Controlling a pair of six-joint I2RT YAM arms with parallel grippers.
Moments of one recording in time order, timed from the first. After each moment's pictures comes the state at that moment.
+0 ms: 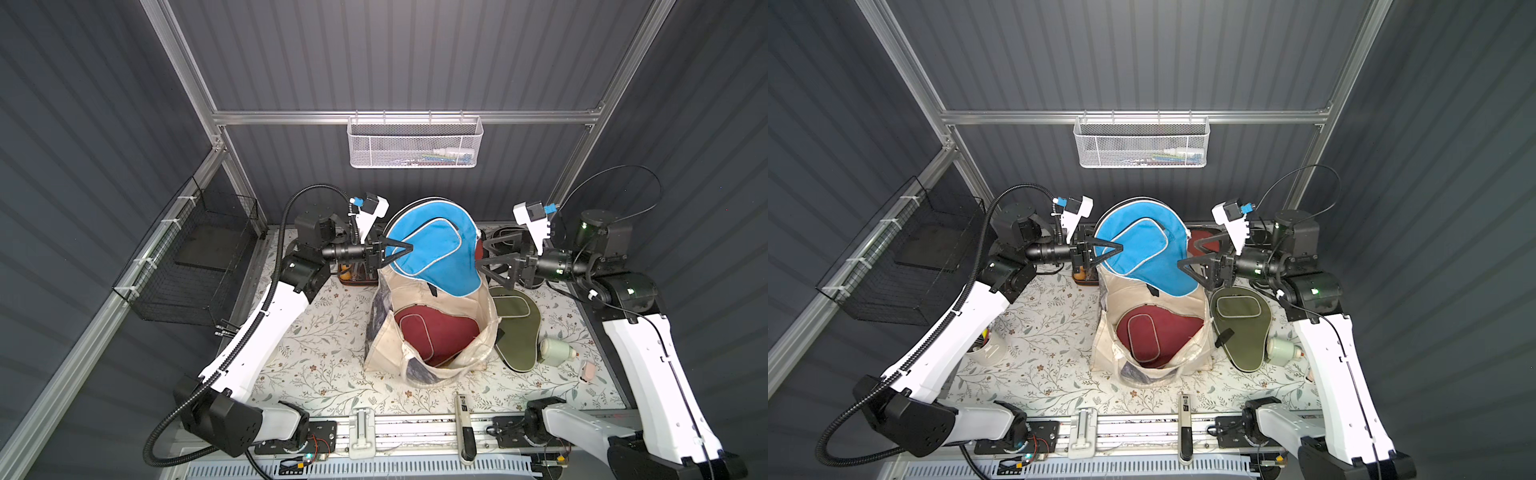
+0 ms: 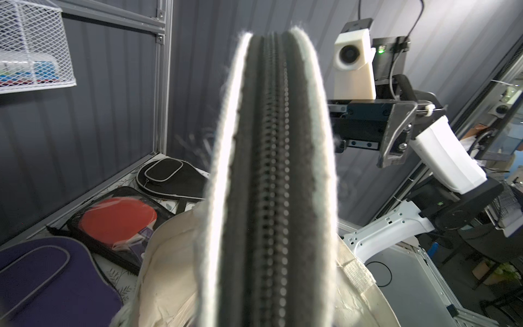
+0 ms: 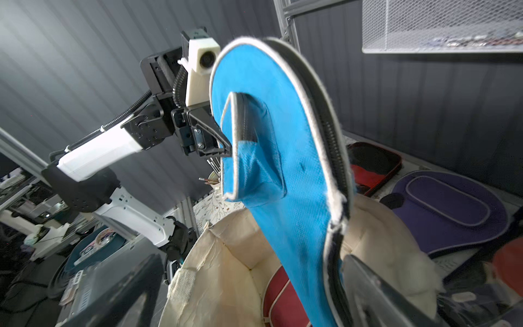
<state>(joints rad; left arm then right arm) -0.46 1.37 1.44 -0.19 1.02 -0.17 0.16 1.11 1.48 -0.74 -1.02 0.06</state>
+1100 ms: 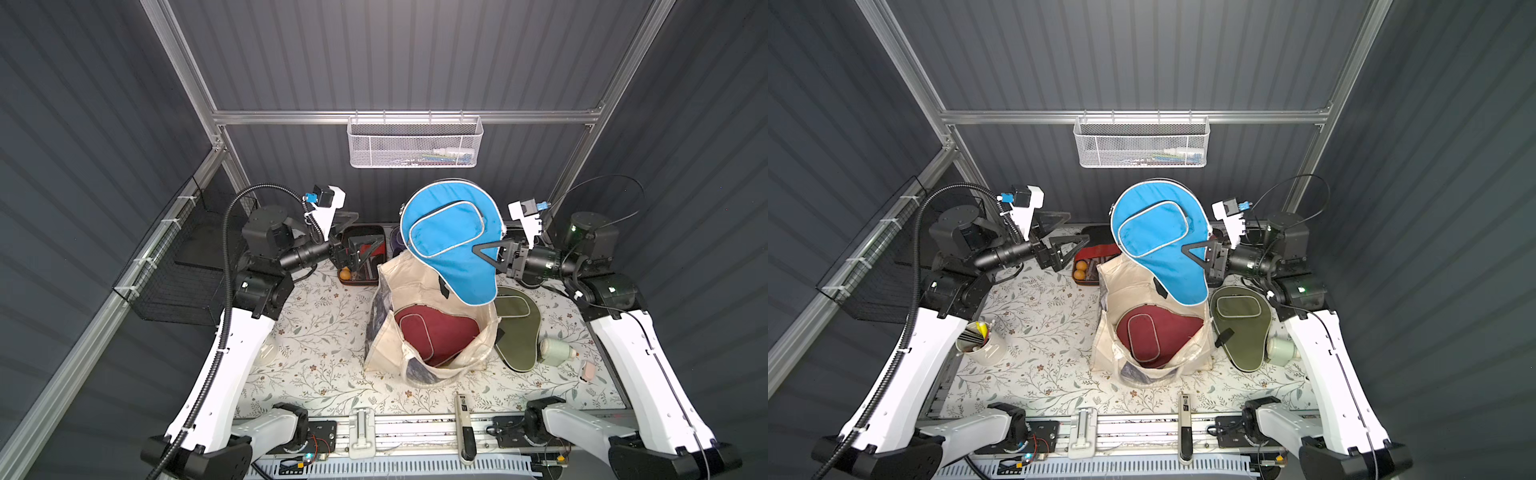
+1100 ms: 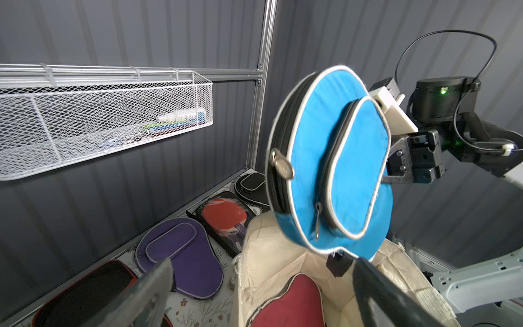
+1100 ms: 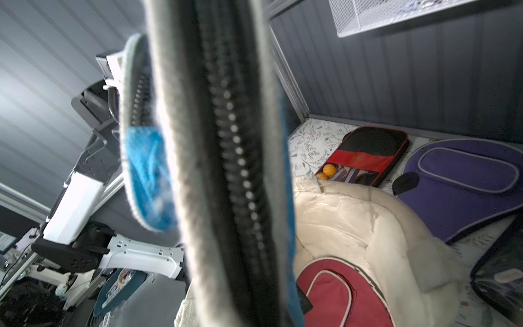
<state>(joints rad) -0.31 1.14 1.44 -0.37 0.72 -0.07 0.17 1.09 1.38 -0.52 -0.94 0.37</state>
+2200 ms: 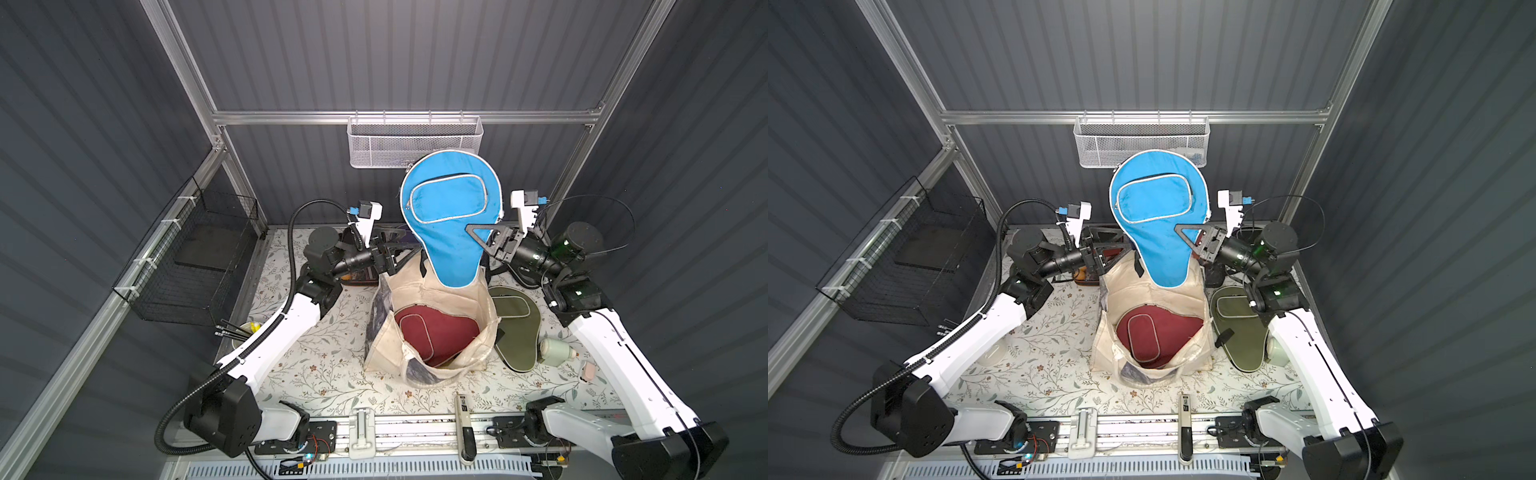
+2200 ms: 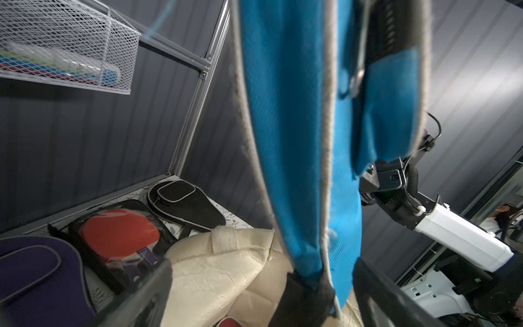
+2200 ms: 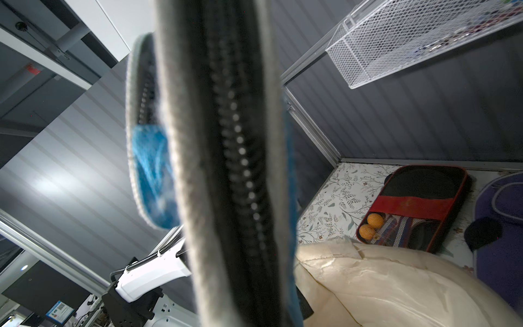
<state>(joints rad) -0.51 1.38 1.15 0.40 0.80 -0.54 0.26 1.12 1.15 0.15 -0.84 0.88</state>
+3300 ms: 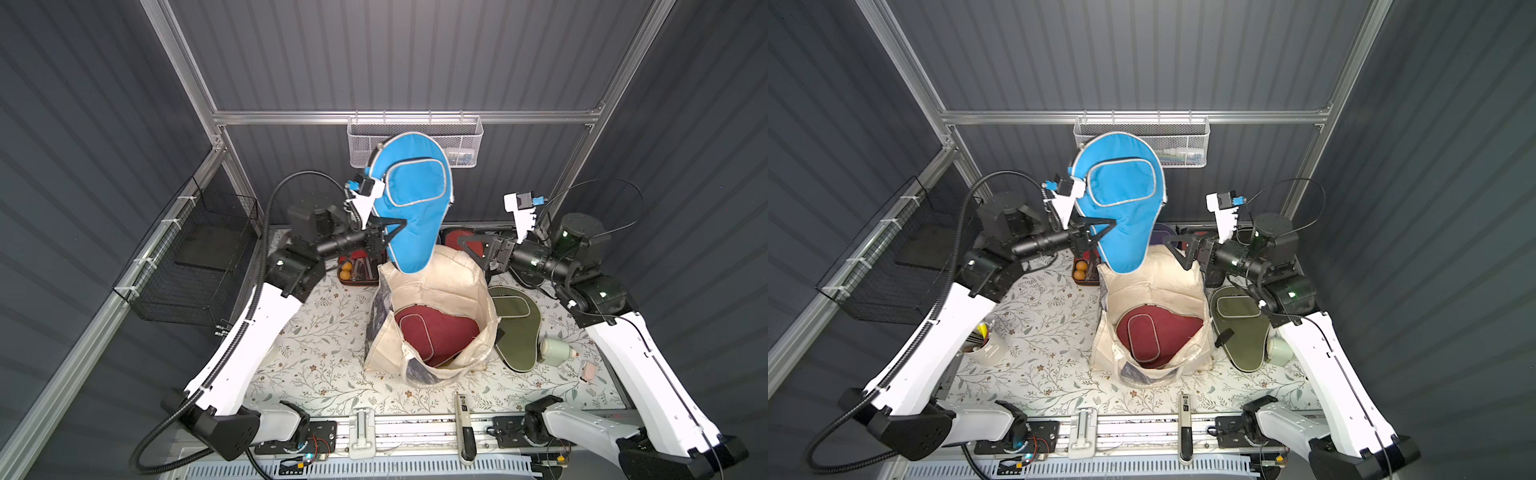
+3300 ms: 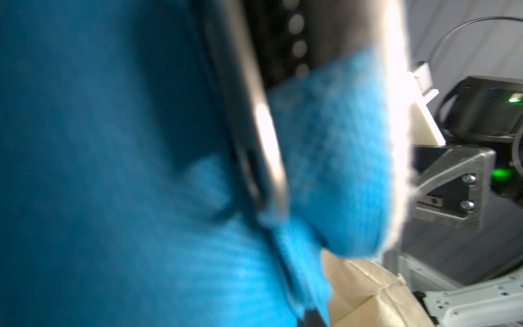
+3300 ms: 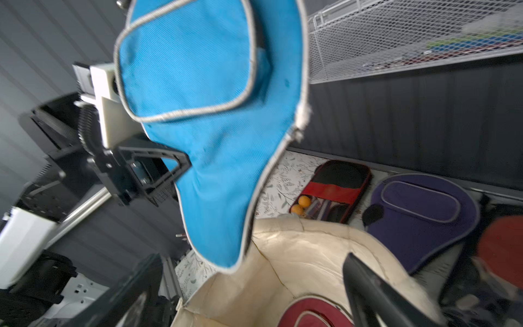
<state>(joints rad) -0.45 1.33 1.68 -0.49 0.52 -0.06 0.33 1.11 1.42 -0.50 -0.60 0.33</state>
